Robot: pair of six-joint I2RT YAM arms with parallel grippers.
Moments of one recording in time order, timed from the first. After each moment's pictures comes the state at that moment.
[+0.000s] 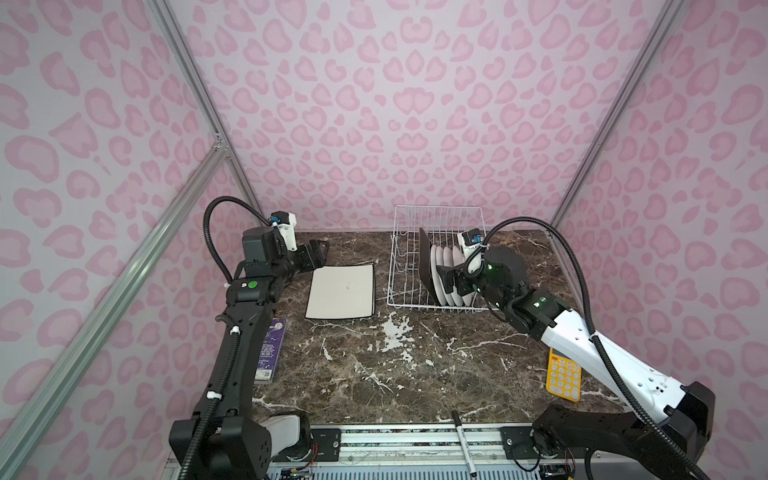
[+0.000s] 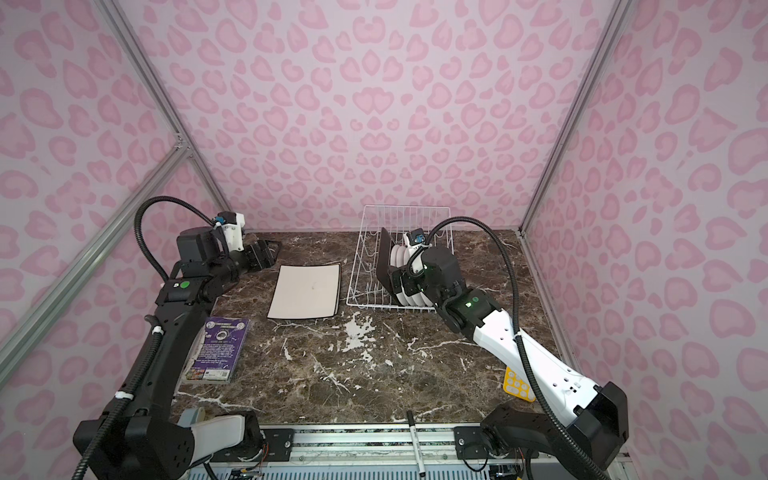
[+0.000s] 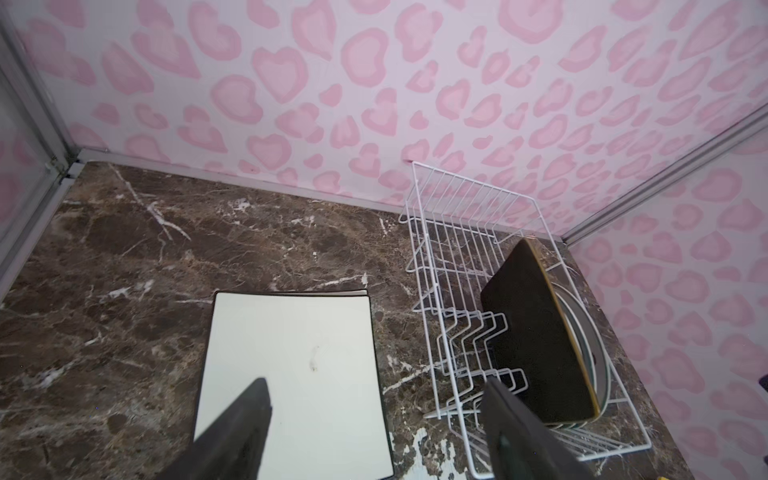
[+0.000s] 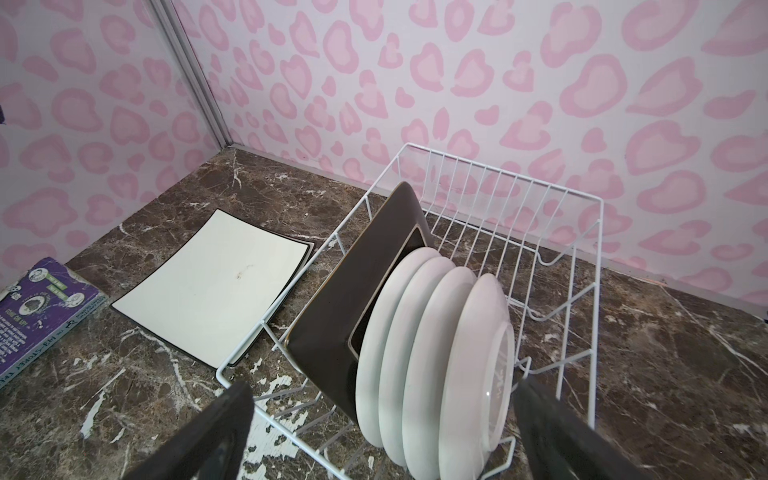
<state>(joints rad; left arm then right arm) 0.01 1.22 1.22 -0.43 0.36 -0.26 0.63 1.24 1.13 -0.30 0.17 0.10</state>
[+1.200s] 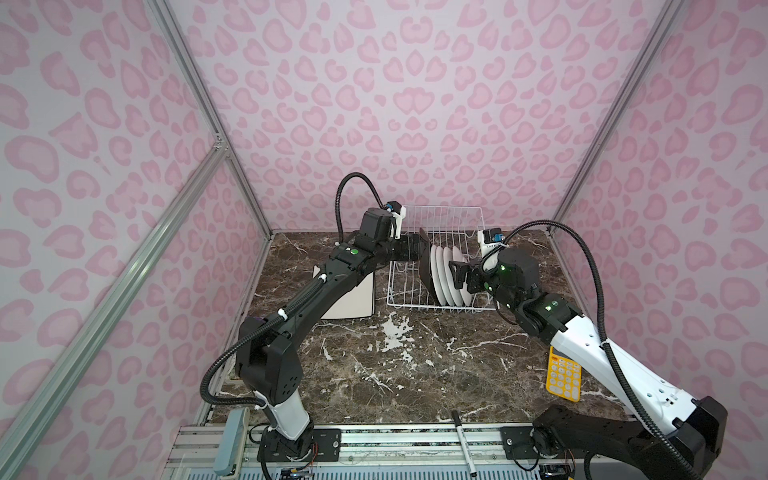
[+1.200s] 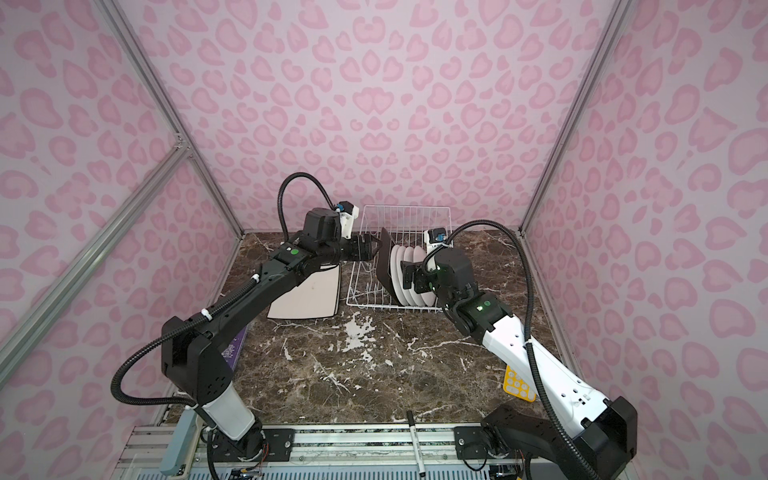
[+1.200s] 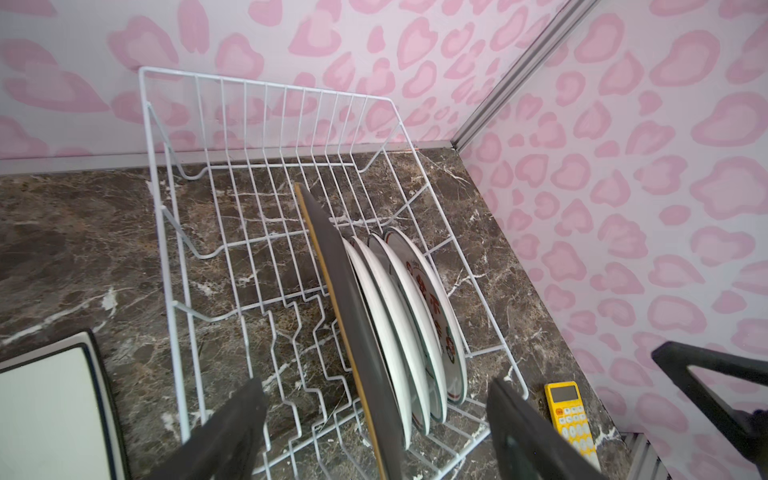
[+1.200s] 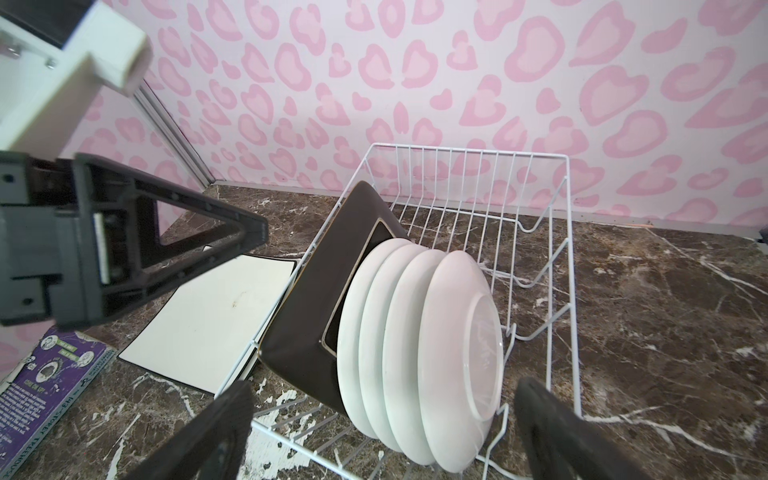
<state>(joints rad) -0.55 1.75 1.62 -0.41 0.21 -0.42 0.56 1.18 1.09 -0.31 0.17 0.26</state>
